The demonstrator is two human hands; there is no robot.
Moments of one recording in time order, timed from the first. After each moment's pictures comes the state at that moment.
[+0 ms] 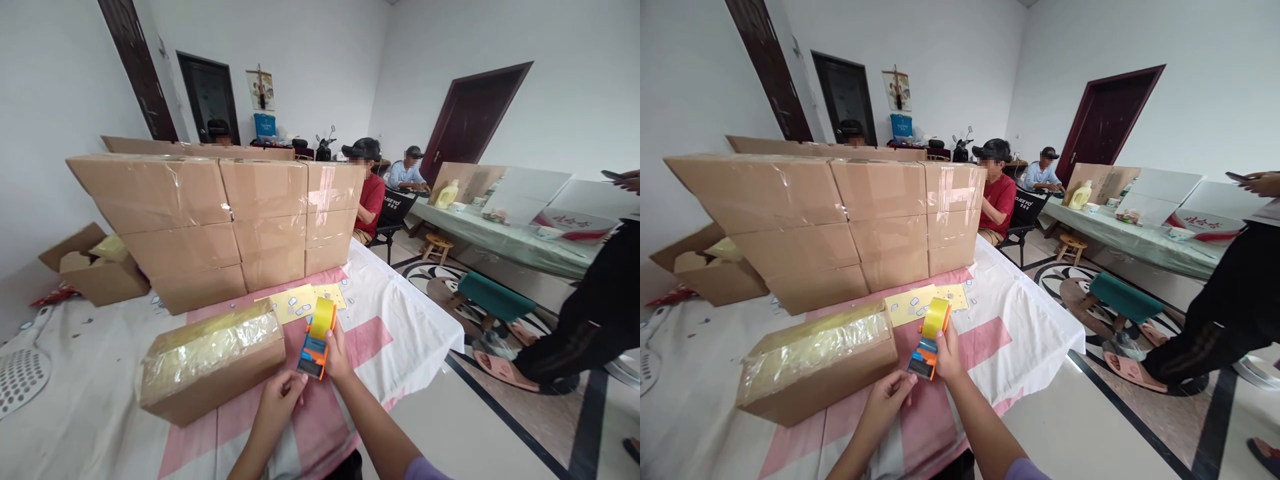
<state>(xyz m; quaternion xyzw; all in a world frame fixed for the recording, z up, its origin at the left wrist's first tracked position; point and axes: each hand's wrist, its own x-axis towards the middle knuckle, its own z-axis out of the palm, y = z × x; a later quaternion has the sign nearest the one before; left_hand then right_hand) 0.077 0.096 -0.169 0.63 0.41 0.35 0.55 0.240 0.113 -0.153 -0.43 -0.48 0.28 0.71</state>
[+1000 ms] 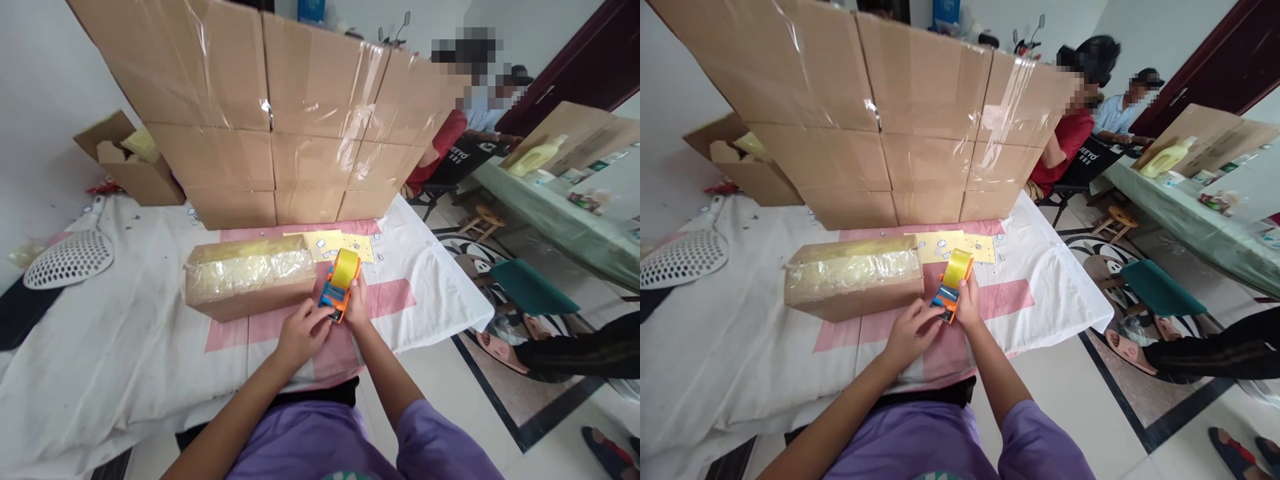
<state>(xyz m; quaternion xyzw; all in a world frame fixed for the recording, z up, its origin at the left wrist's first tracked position) 0.066 0.080 -0.157 0.78 0.35 0.44 0.25 0.229 0.116 -0.150 -0.42 -0.47 0.38 0.68</state>
